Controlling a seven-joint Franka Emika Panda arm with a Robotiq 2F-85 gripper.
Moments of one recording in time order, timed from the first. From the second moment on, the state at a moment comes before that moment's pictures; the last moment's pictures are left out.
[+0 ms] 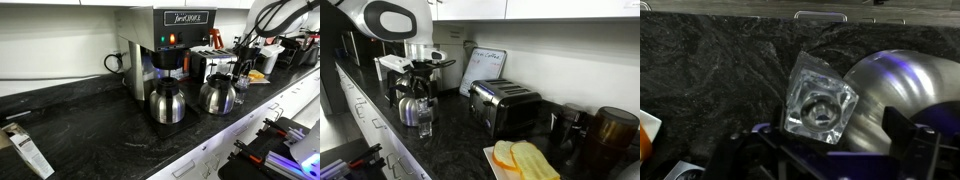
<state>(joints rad) 0.02 -0.52 -0.07 -2.80 -0.03 2.29 -0.10</state>
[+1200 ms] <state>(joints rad) 0.00 -0.49 -0.07 -2.80 -0.04 2.27 -0.03</state>
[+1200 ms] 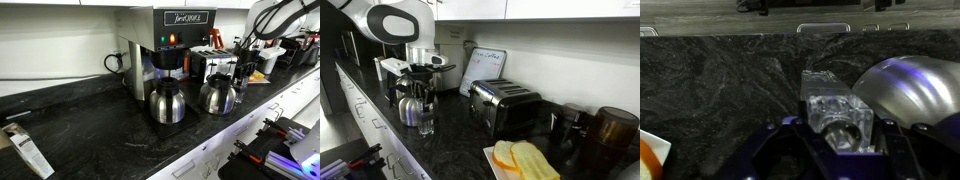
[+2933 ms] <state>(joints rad) -0.02 -0.66 -0.28 -2.74 -0.20 2.15 -0.68</state>
